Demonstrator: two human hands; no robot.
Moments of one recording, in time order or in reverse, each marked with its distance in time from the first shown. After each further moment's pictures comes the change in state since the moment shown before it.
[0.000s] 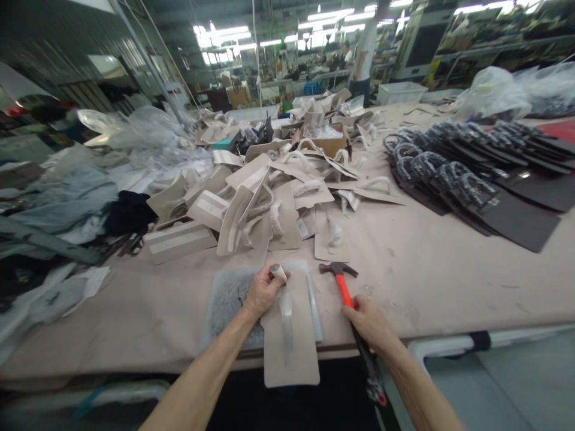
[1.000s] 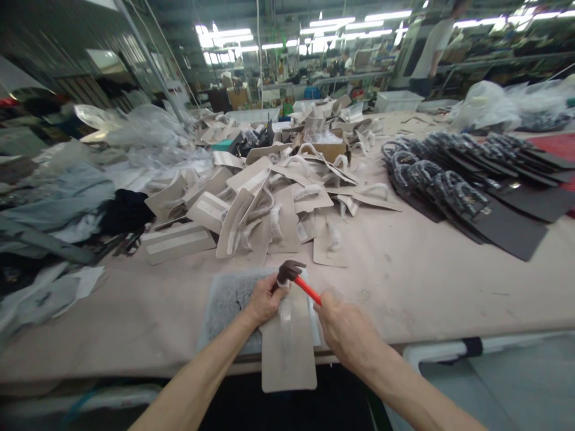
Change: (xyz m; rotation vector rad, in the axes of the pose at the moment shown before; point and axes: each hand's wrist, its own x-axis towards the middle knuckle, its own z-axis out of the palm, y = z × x) left_hand -0.004 -0.004 -0.003 0.330 -0.126 0.178; right_hand -0.063 -0.086 -0.001 -0.813 0.327 -0.786
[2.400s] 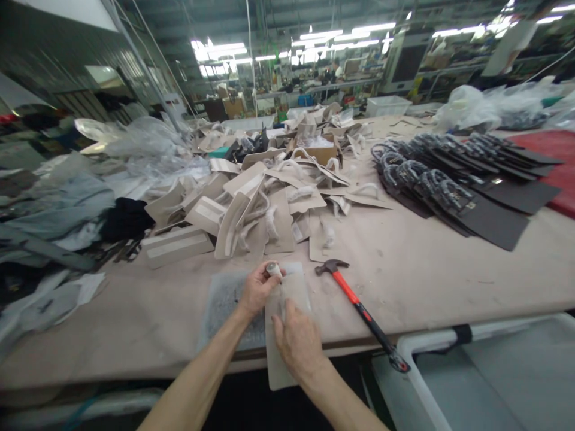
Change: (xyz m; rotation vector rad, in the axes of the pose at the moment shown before) left_hand 0.005 0.025 0.002 -0.466 0.143 -0.168; right_hand -0.016 -0.079 0.068 0.239 -0.279 0.321
